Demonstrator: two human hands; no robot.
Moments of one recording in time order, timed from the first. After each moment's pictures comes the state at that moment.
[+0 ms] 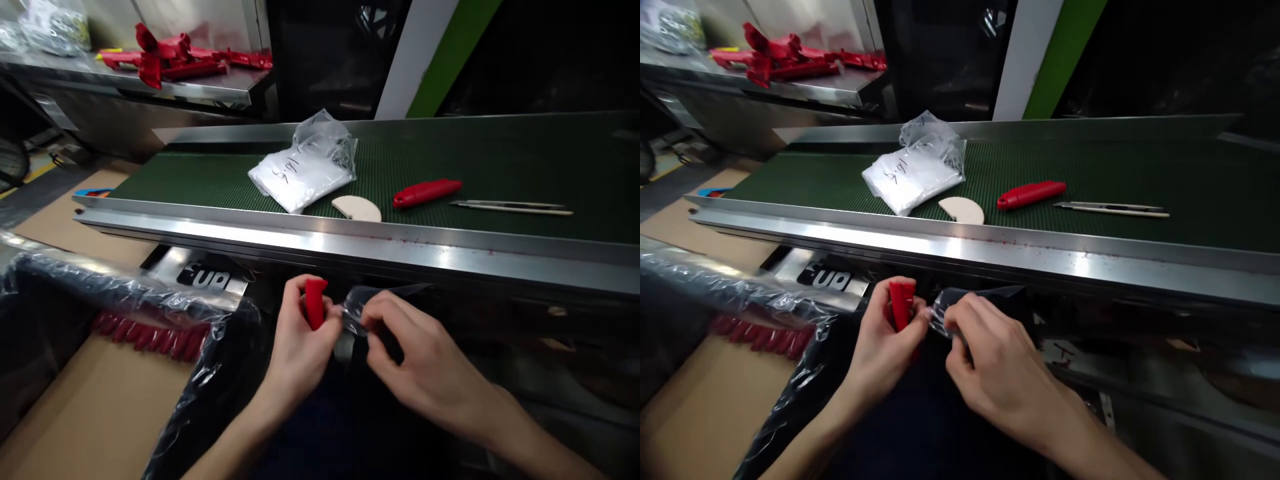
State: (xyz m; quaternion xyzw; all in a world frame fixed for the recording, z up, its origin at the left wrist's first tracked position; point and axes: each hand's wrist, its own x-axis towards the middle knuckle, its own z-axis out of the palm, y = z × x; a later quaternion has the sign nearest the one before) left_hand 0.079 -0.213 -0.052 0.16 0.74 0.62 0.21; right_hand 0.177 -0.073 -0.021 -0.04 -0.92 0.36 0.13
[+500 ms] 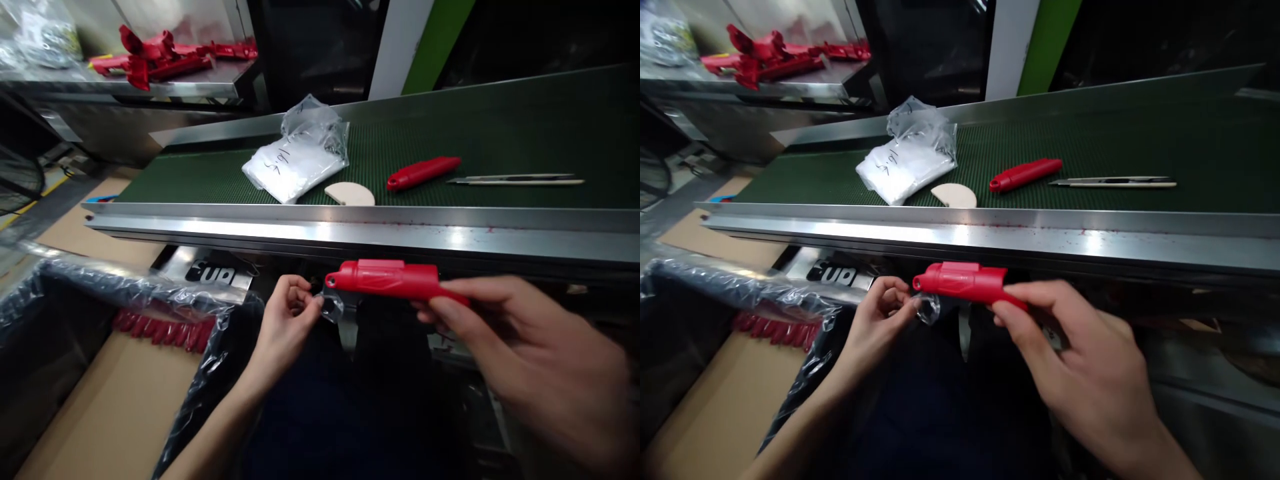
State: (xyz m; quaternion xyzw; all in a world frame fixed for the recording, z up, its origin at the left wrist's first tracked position) left_hand 0.064 -0.224 -0.068 0.17 0.75 0.58 0.26; right_hand 0.221 -0.061 -0.006 -0.23 -0.88 0.32 0.27
